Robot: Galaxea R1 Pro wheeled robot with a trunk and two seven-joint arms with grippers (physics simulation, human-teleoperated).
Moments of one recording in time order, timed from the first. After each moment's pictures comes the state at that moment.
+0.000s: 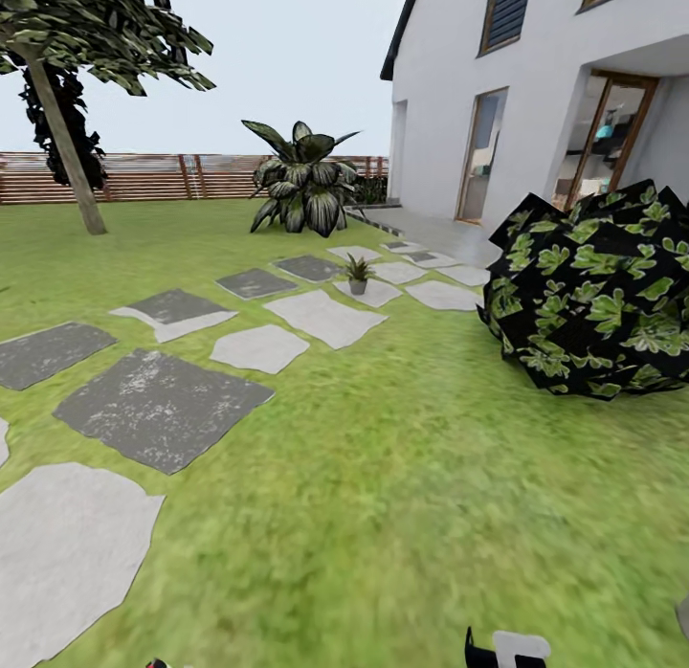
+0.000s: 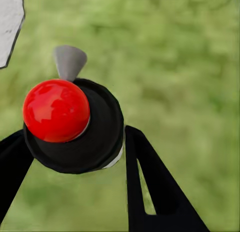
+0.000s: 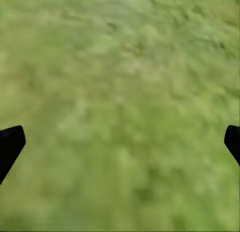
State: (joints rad) left arm -0.29 0.09 0.25 -0.10 -0.14 -0.56 0.00; right arm -0.40 0.02 -0.12 -0.03 0.22 -0.61 -0.36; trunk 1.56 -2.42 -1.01
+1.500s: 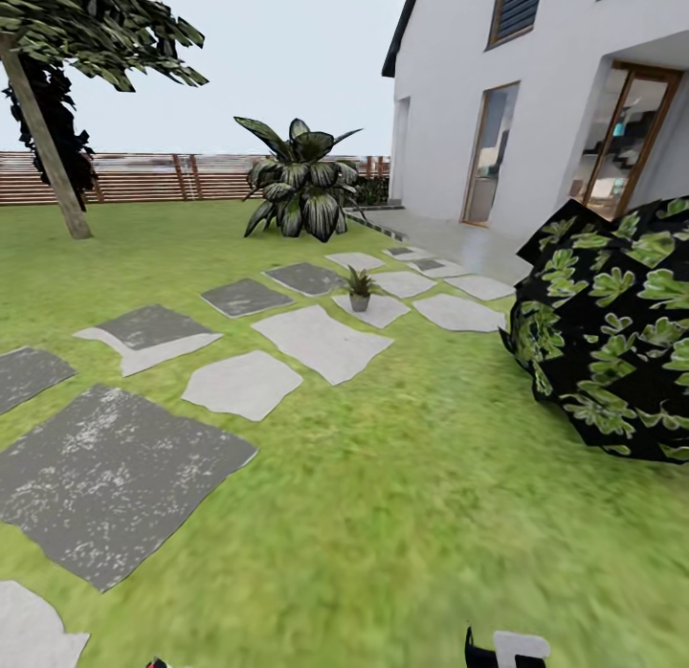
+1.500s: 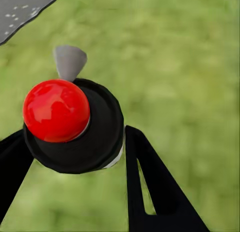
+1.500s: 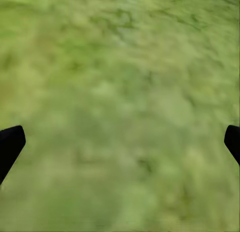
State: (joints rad) left arm -0.29 0.09 0.25 -0.10 -0.14 -0.56 0.00; right arm -0.40 0.02 -0.12 -0.03 0.22 -0.61 -0.36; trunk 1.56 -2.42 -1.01
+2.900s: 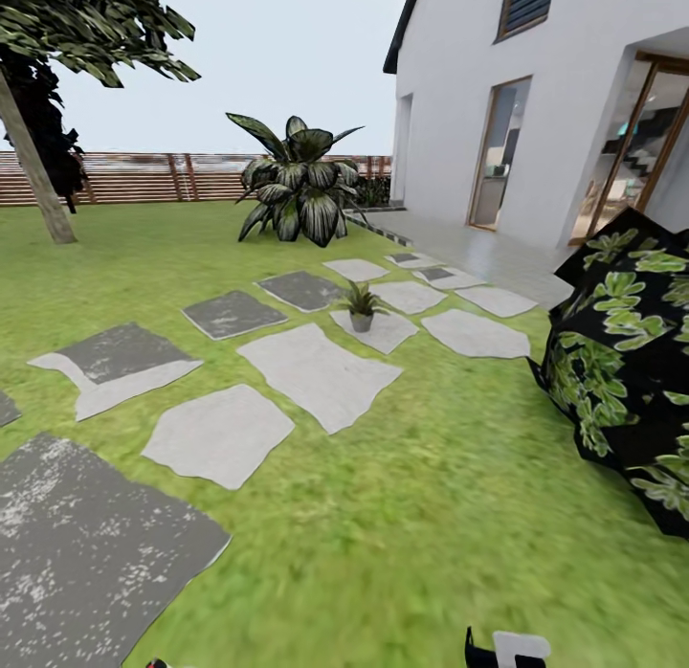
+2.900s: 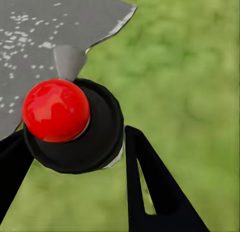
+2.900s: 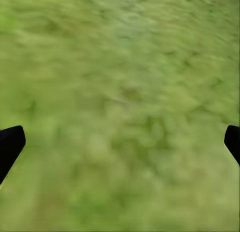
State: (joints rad) left arm -0.29 0.09 0.25 -0.10 -0.14 -0.56 0.00; right arm -0.40 0.02 -0.12 -0.03 0.22 -0.61 -0.36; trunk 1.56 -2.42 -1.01
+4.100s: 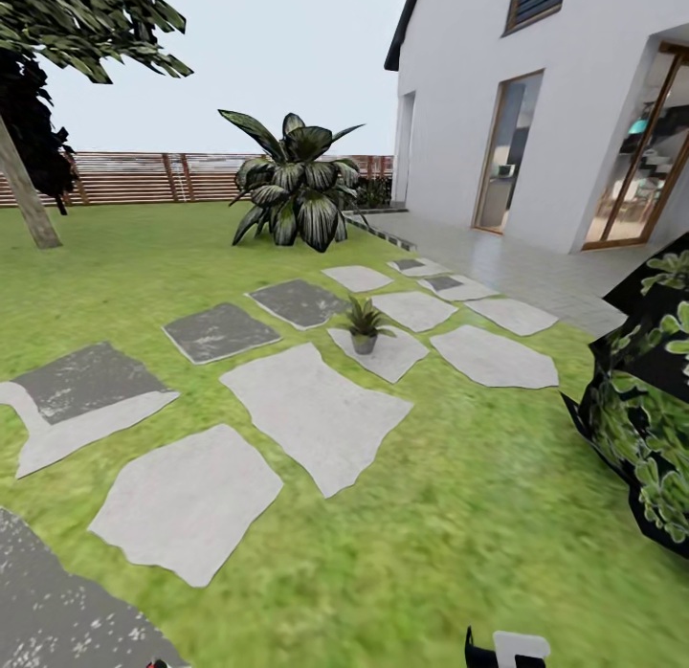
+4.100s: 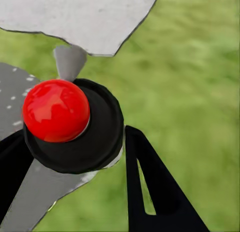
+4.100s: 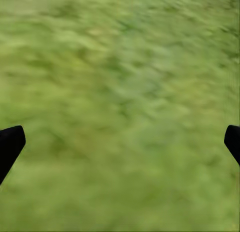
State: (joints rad) left arm -0.29 0.09 0.25 -0.10 -0.14 -0.56 0.01; right arm -0.40 0.02 -0.12 -0.03 0.22 -0.61 -0.36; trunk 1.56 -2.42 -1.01
